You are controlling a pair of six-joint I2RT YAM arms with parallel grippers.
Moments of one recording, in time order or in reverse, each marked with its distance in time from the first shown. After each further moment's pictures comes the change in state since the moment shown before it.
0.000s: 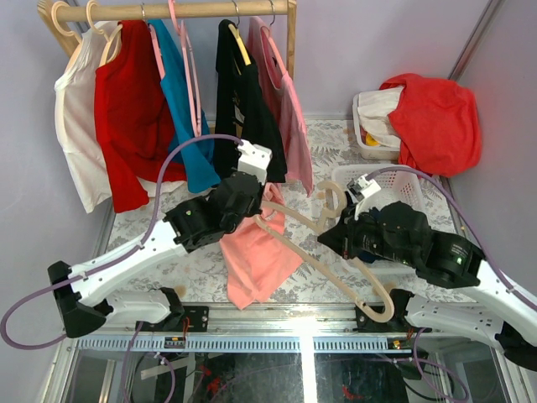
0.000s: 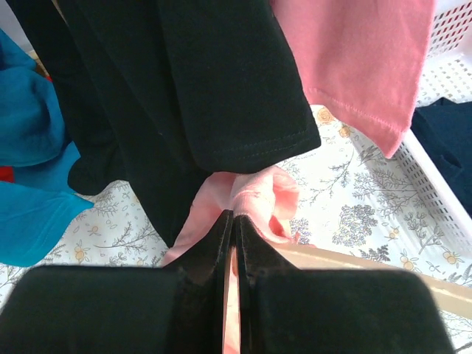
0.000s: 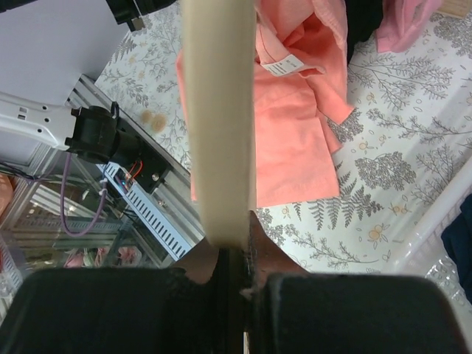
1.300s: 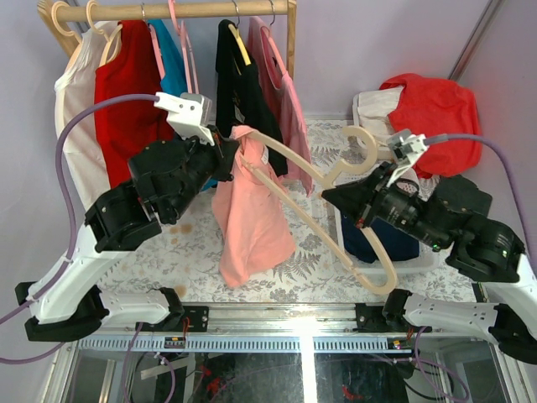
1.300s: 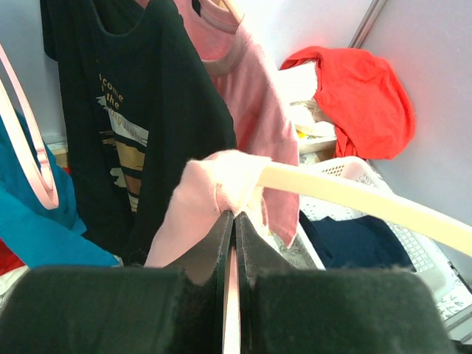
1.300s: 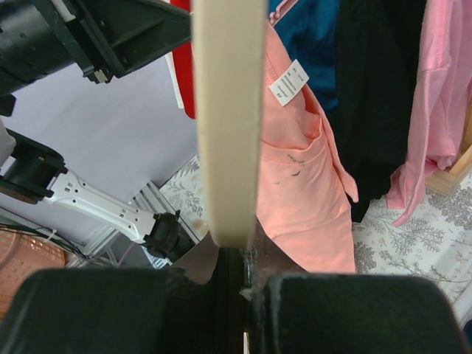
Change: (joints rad) left arm 0.000 -0.051 0.547 -0.208 -0.007 -0.044; right arm 0.000 0.114 0.380 0.133 0.045 -0.115
